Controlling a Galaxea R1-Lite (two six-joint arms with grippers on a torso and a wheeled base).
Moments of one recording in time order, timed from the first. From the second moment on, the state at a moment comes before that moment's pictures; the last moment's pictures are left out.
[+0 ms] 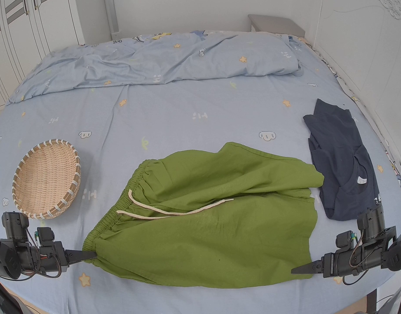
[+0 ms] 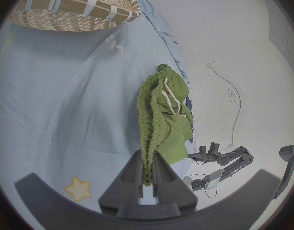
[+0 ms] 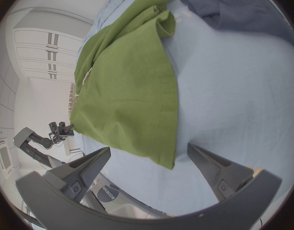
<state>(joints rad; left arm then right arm) 0.34 1.78 -0.09 -0.82 -1.03 -0.26 0.25 1.72 -0.18 -0.56 0.51 0.42</state>
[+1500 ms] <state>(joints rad) 0.32 1.80 -0.10 -0.82 -1.03 -0.26 0.17 1.94 -0.01 -0.99 0.68 0.42</state>
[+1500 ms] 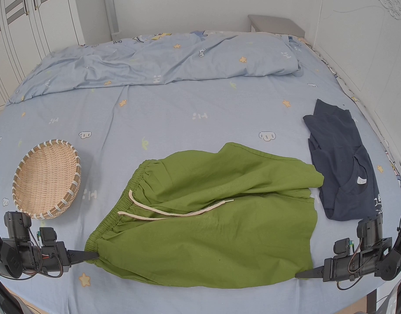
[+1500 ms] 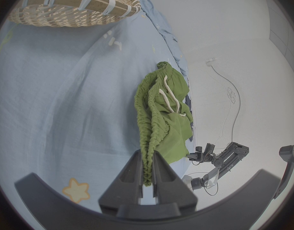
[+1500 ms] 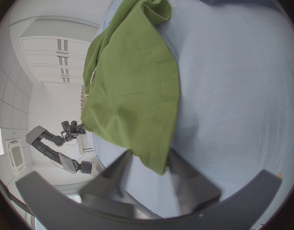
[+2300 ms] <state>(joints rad) 0.43 1.74 -0.06 -0.63 -1.01 -0.24 0.24 1.77 -0.02 -0.78 0.69 0.36</state>
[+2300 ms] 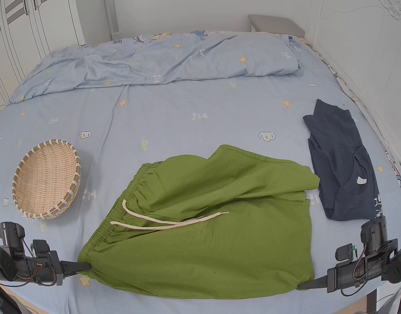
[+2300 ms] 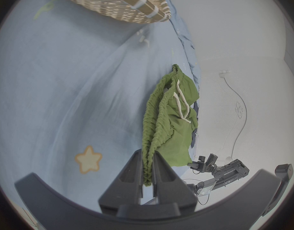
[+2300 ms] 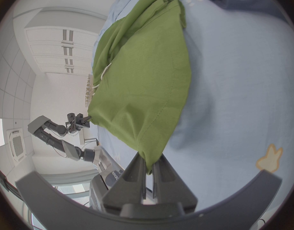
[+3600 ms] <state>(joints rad) 0.53 1.65 -0.03 -0.25 -0.84 0.19 0.17 1.75 -0.02 -0.66 0.67 0.23</state>
